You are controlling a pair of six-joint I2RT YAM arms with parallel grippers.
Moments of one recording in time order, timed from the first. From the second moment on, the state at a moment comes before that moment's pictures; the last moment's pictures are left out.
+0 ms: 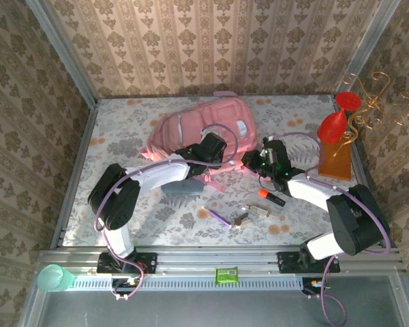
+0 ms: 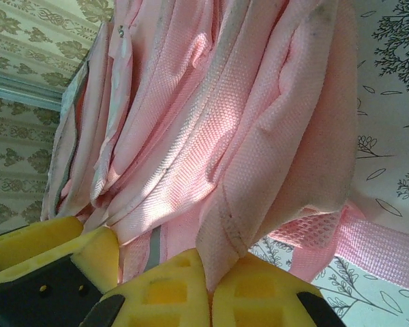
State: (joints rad) left arm -0.86 1.79 1.23 -0.31 -0.39 -0.43; right arm 0.37 1.45 0.66 0.24 -0.19 0.91
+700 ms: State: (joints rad) left arm -0.86 1.74 1.13 -0.28 -0.31 -0.45; right arm 0.37 1.45 0.66 0.22 -0.18 0.87
